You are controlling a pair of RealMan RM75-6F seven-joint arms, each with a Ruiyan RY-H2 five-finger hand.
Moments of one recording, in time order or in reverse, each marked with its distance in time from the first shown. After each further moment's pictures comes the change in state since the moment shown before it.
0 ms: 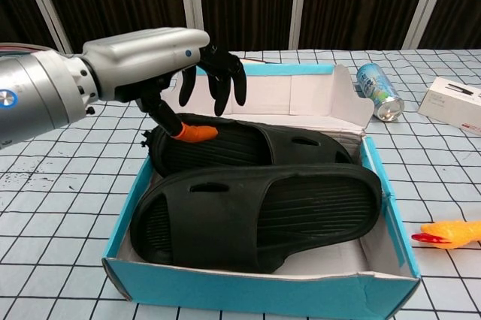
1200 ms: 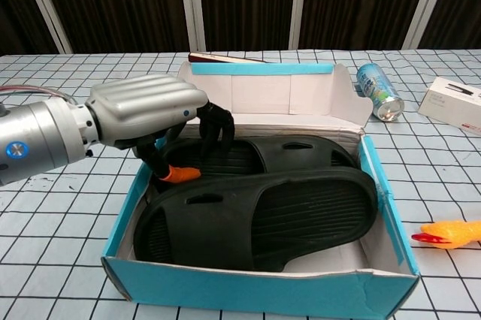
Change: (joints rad) left arm -0.017 -0.036 0.098 0.135 0.075 -0.018 0.043; right arm -0.005 0.001 -0.001 -0.001 -0.011 0.014 0.007
